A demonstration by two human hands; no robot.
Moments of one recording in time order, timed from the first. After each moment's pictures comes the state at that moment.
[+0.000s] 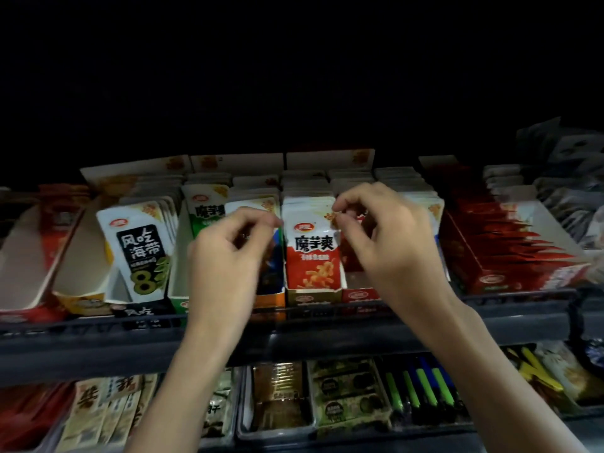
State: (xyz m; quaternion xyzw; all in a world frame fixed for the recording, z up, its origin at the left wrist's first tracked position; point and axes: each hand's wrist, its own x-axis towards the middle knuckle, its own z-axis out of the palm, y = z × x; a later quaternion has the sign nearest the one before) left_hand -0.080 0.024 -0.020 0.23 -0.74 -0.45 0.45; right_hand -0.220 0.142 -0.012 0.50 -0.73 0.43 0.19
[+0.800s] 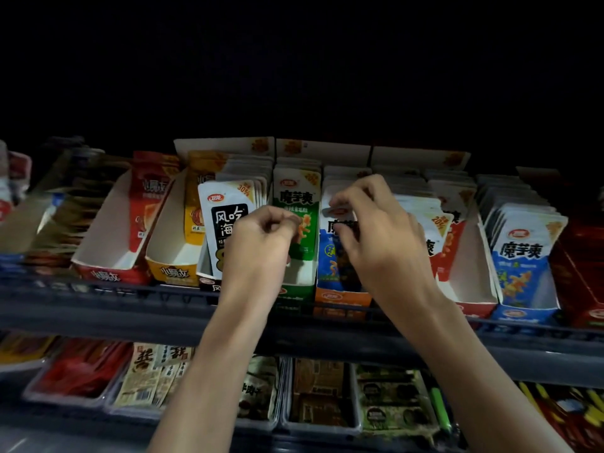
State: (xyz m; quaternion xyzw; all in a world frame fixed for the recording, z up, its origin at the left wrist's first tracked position) left_hand -0.037 -0.038 -0.024 0.38 -0.64 -0.53 0.40; right_hand -0.159 0.044 -0.023 0.53 -0.77 0.30 0.18
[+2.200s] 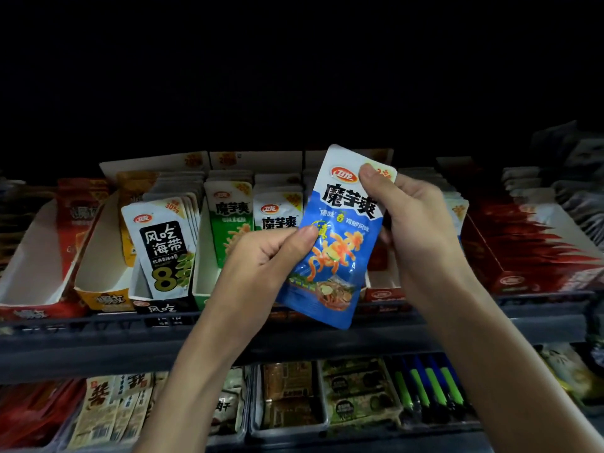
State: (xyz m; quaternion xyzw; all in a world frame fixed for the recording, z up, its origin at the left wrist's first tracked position) left_hand -0.065 0.008 -0.022 0.07 -0.76 -0.57 0.32; right_hand -0.181 0.120 0.024 0.29 -0.55 0.76 -0.20
